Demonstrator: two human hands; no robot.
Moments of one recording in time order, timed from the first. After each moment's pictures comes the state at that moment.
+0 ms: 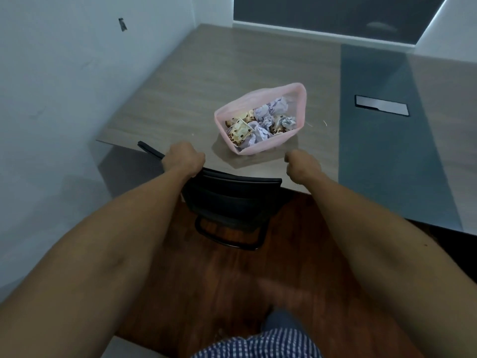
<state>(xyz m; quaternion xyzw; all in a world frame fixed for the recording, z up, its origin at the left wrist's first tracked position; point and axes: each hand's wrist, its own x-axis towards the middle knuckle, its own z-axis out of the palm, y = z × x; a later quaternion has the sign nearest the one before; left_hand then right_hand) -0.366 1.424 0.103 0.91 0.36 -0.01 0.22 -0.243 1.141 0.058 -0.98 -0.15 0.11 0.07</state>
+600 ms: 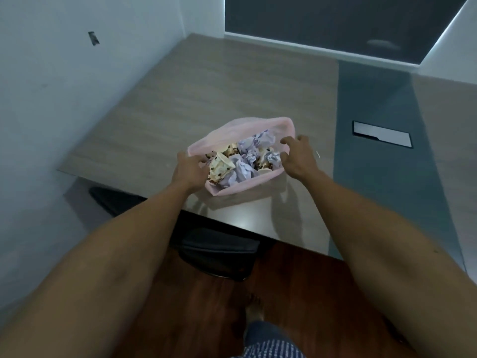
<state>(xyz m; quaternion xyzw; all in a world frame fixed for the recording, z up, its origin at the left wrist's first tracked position) -0.197 1.414 0.048 0.92 0.24 0.02 0.29 -0.054 1.143 0.060 -0.96 -0.14 0.03 0.23</state>
